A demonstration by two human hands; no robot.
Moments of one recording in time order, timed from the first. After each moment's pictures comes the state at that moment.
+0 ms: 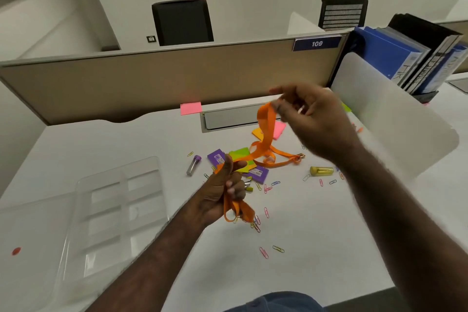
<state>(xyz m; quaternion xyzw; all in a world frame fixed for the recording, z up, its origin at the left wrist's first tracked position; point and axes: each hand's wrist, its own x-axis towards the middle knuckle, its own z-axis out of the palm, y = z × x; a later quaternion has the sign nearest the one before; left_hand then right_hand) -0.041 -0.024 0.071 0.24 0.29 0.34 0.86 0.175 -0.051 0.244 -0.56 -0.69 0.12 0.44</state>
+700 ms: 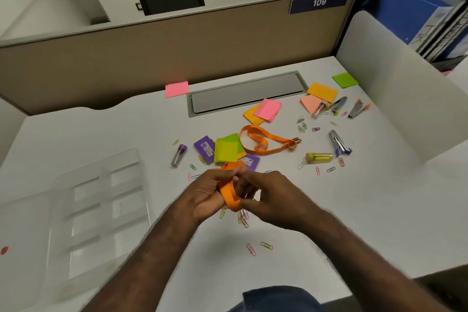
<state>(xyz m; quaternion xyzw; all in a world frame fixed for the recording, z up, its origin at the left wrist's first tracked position) -0.003 -0.007 0.057 0.16 0.43 0.29 0.84 0.178 -0.073 0.088 -0.55 -0.73 0.36 0.20</state>
